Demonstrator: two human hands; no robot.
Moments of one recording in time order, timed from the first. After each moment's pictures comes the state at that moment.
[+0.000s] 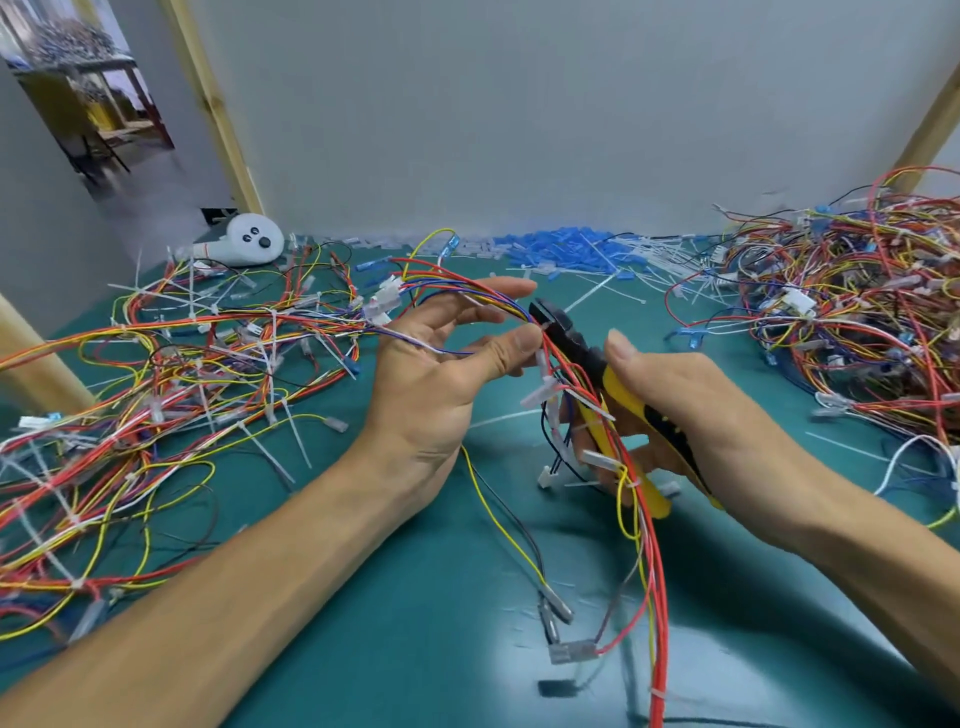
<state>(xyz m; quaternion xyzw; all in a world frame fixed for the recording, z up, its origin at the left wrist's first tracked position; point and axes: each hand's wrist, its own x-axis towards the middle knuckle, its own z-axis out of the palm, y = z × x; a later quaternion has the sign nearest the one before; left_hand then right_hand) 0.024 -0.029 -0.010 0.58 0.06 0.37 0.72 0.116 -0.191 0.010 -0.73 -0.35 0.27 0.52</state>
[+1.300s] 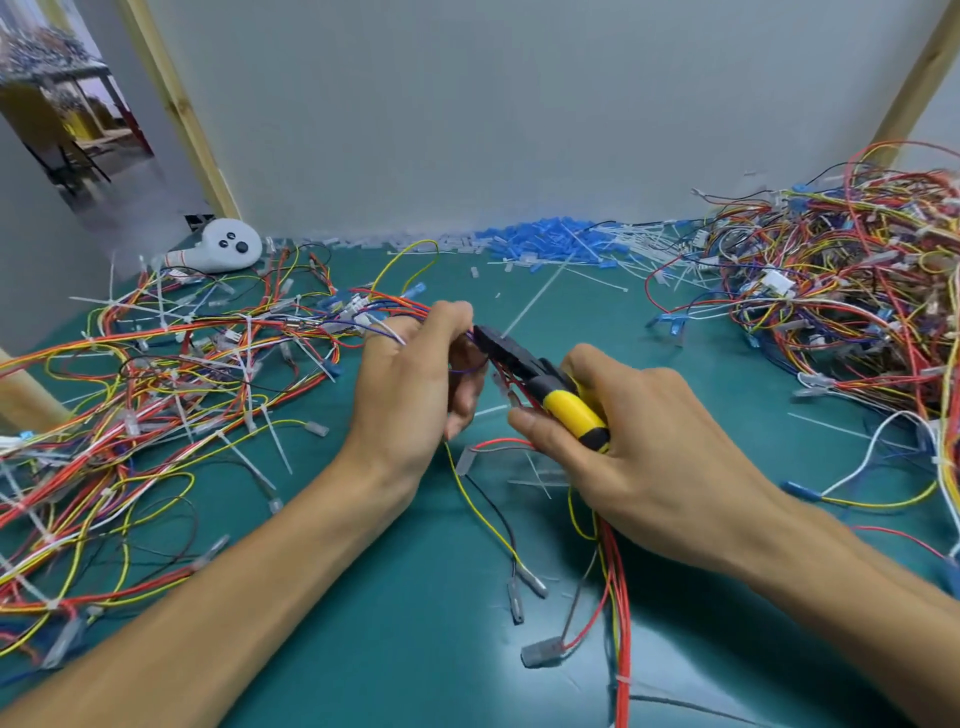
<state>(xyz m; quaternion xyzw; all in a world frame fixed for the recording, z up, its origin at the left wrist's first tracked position) 0.022 -0.028 -0.011 0.64 0.14 0.32 0.68 0.099 -0.196 -0.014 -0.81 -0.48 -0.03 0.33</state>
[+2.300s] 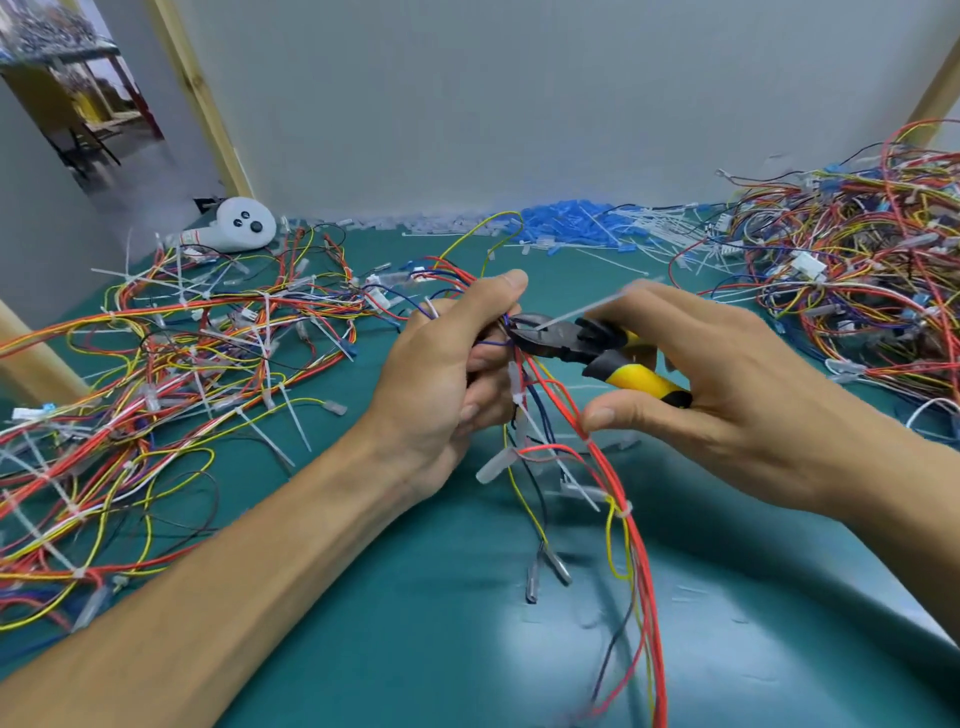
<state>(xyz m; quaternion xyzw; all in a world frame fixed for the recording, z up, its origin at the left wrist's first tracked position) 0.010 -0.037 0.000 0.58 0.10 0.19 0.79 0.130 -0.214 0.012 -0.74 -0.61 -0.03 0.29</state>
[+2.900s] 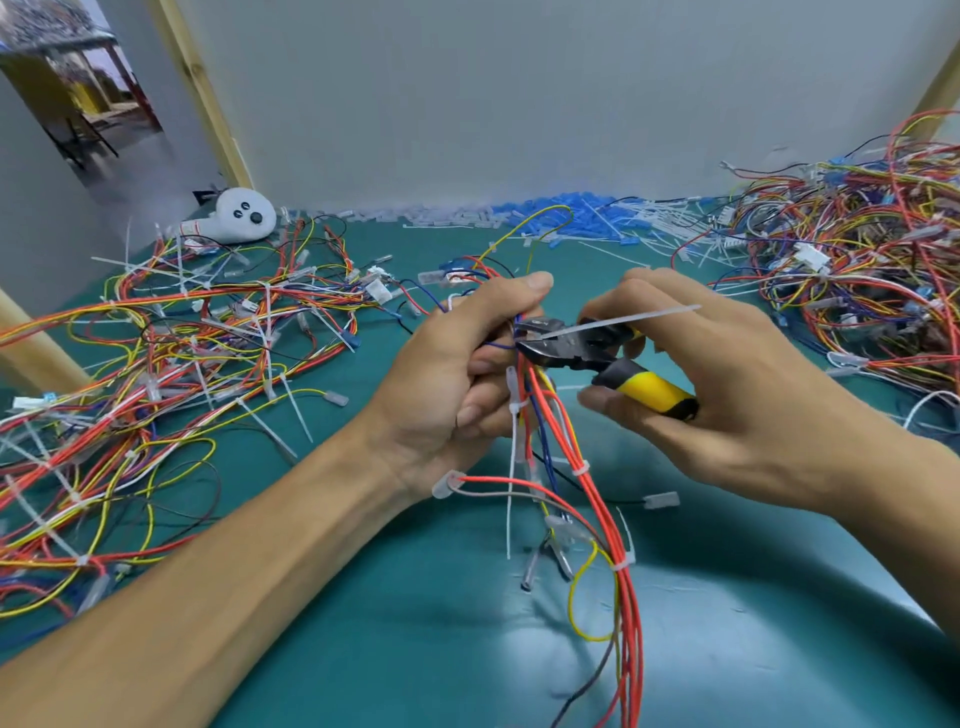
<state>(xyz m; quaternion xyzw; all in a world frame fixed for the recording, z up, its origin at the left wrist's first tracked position) 0.003 -0.042 0.007 0.51 0.07 0.07 0.85 0.129 -0.212 0.007 -0.70 -0.65 -0.10 0.28</state>
